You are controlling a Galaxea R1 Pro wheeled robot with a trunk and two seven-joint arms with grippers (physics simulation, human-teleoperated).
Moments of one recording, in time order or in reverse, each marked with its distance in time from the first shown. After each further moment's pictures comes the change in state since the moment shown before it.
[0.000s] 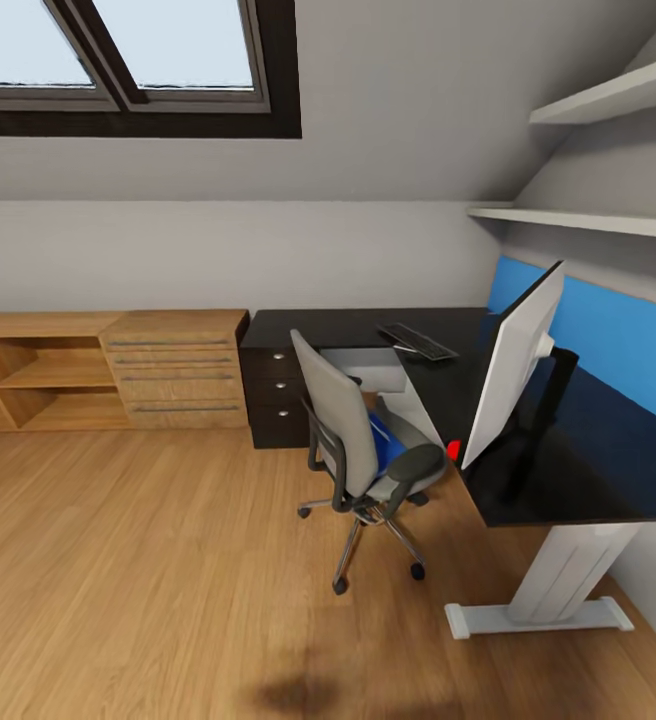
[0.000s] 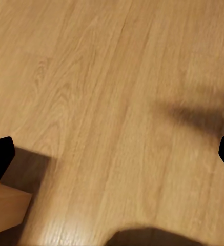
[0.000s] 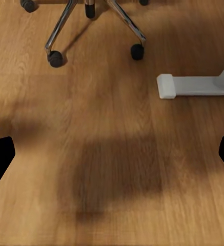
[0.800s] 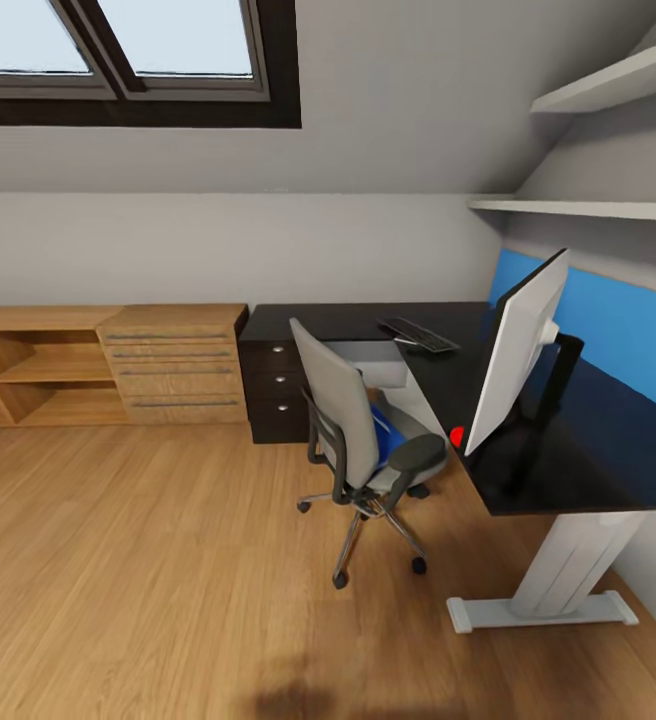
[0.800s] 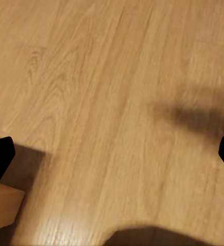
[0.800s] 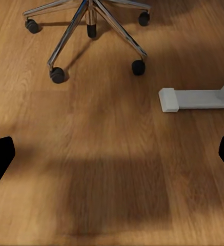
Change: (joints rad) left arm 0.000 -0.001 -0.002 0.009 -0.001 0.000 -0.003; right arm 0.000 0.002 -0.001 0.072 -0.004 -0.180 0.000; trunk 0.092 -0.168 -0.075
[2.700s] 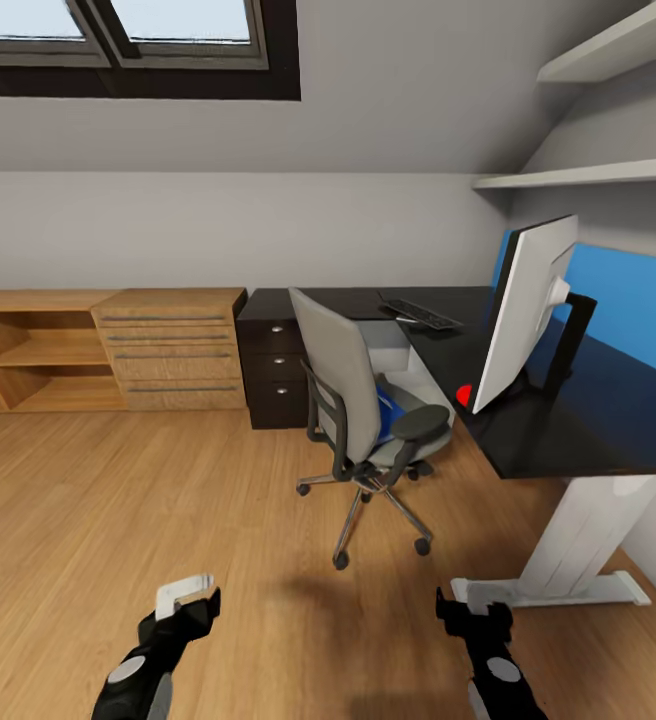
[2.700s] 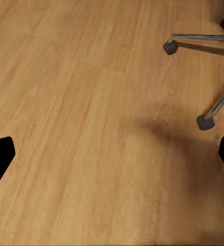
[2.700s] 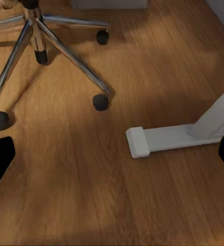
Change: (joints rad) left arm -0.001 -0.108 -0.065 -0.955 0.002 0.781 -0.003; right arm -0.188 0.021 -0.004 -0.651 -0.007 0.877 -0.146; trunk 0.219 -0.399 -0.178
